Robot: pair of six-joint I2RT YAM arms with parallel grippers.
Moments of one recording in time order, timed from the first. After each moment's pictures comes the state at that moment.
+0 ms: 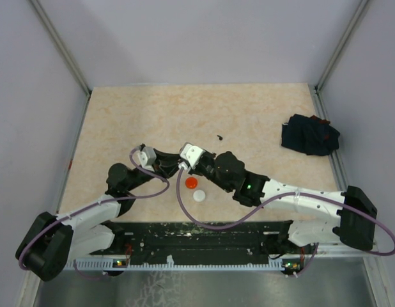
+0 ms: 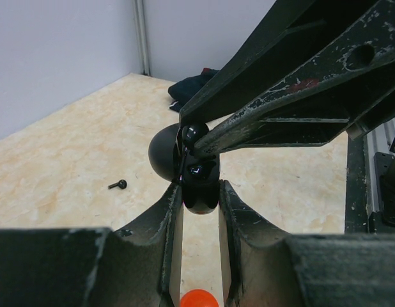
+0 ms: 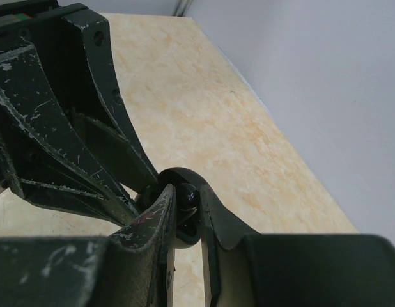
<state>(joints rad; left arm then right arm) -0.55 1.07 0.28 1.07 0.55 -0.15 1.13 1.21 0.83 0.31 0.26 -0.47</state>
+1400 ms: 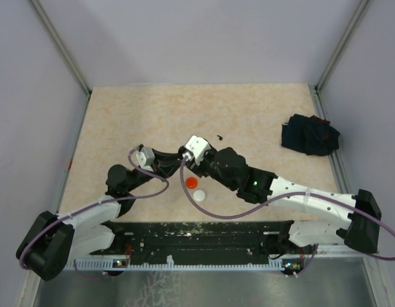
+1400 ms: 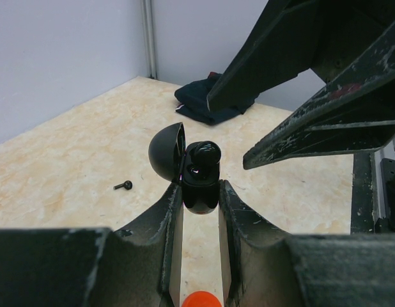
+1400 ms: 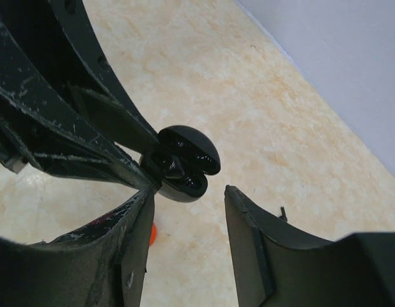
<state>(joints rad) -0.55 1.07 0.27 1.11 0.53 -0.16 1.12 1.16 0.91 0.05 0.29 -0.28</state>
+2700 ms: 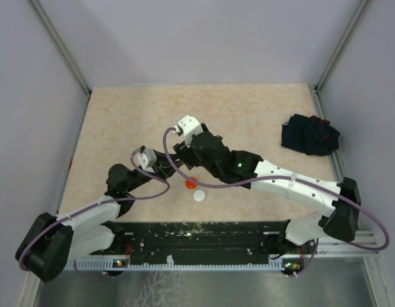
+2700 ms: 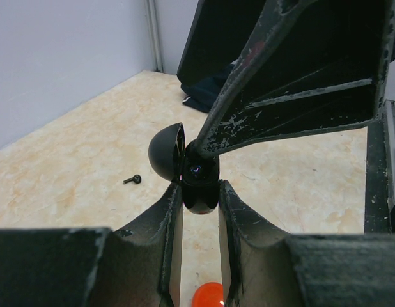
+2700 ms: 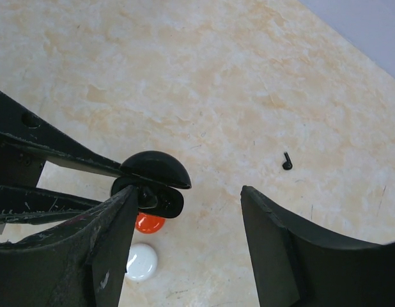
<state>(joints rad) -0.55 1.06 0.27 1.06 0.53 -0.10 1.11 1.36 1.25 -0.34 0.46 0.00</state>
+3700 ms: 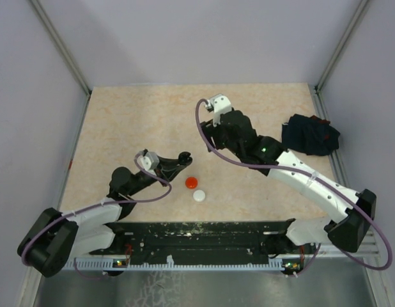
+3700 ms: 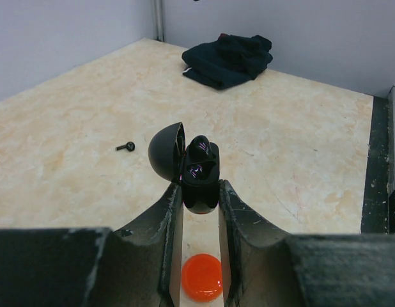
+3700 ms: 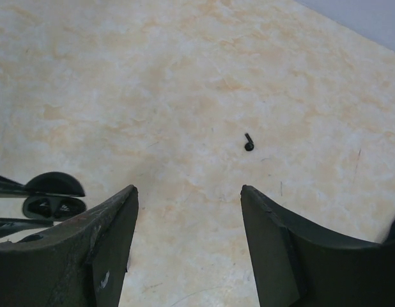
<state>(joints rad) -0.56 1.09 0.21 1.09 0.49 -0.10 0.89 1.28 1.29 -0.44 0.33 0.06</state>
